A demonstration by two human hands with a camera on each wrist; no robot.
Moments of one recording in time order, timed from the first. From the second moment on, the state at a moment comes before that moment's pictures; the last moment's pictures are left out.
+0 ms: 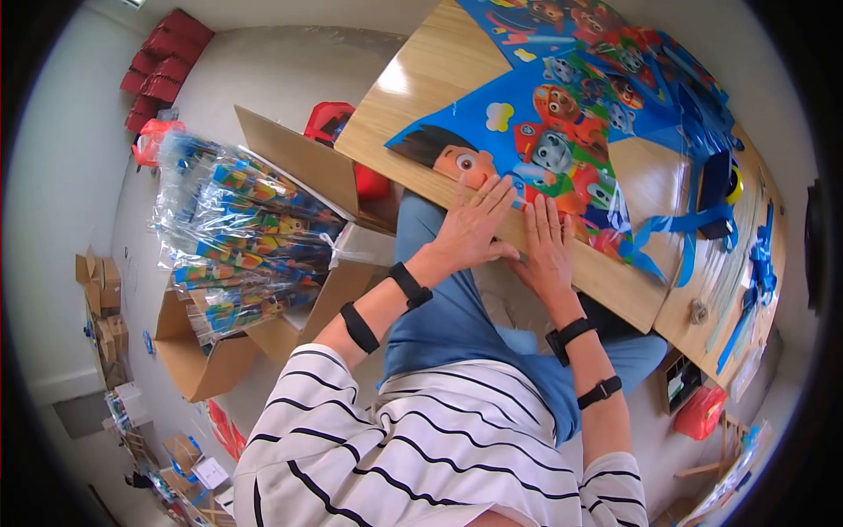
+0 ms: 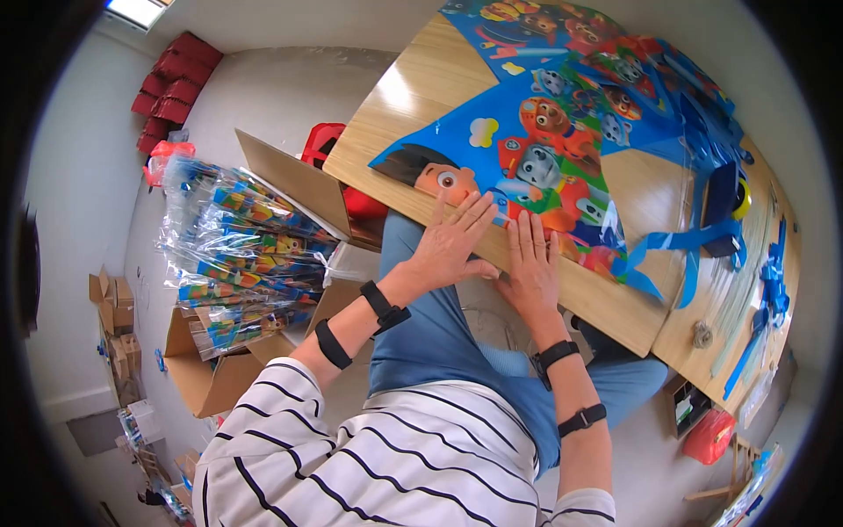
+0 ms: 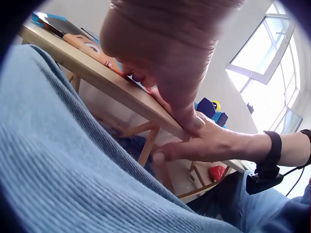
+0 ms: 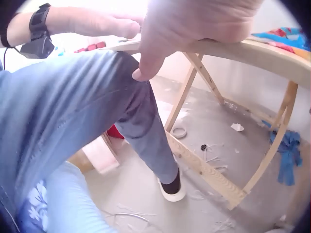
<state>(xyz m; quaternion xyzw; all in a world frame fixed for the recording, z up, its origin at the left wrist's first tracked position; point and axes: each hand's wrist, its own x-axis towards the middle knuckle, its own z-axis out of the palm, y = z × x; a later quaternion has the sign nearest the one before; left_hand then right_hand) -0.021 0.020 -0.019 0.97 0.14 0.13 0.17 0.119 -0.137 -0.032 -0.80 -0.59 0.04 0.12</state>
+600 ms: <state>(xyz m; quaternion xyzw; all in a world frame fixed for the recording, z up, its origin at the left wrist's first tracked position) -0.097 0.181 -0.047 0.91 0.40 0.04 0.07 0.117 -0.138 -0.030 -0.79 -0.60 0.05 0.10</state>
